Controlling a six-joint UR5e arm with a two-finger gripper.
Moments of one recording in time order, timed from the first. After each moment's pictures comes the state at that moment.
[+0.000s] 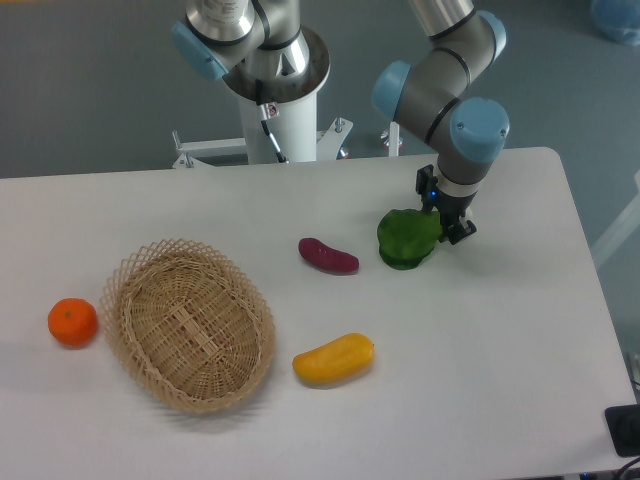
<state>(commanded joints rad) 2.82 -1.89 -1.99 -0.88 1.62 1.92</state>
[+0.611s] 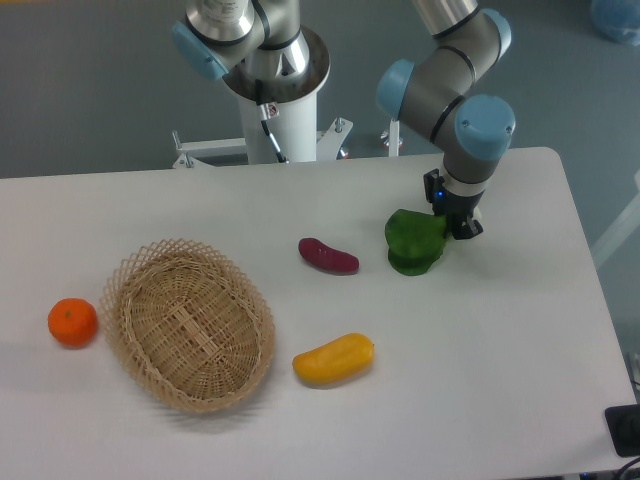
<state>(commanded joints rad) 2.81 -1.88 -1.92 -0.90 1.63 1.92</state>
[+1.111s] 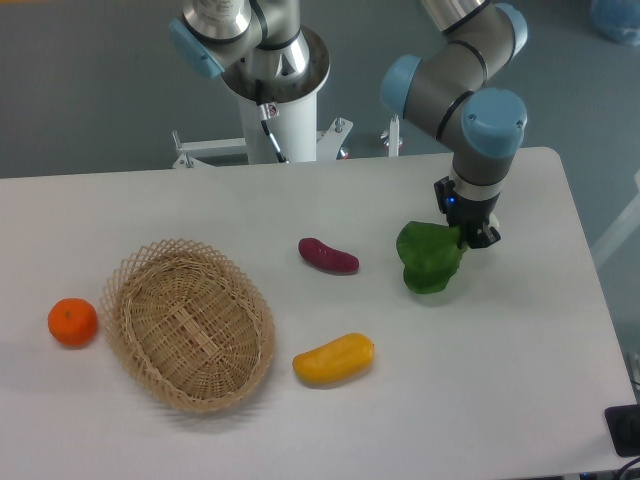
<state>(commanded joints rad) 2.73 -1.88 -1.76 -0.96 1.62 1.72</state>
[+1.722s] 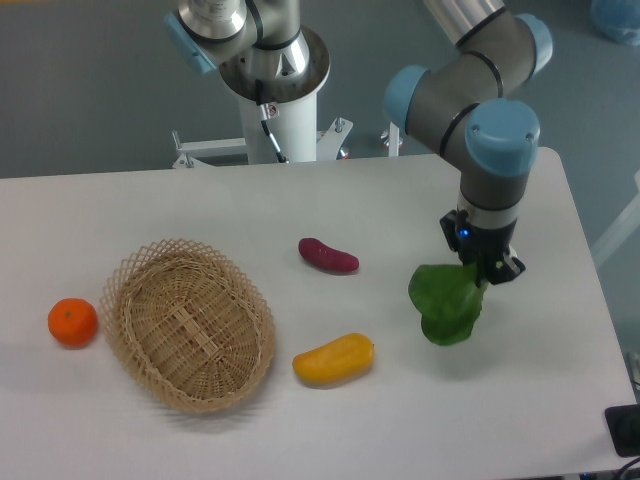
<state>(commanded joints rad) 2.62 -2.02 -1.45 -1.09 1.60 1.47</state>
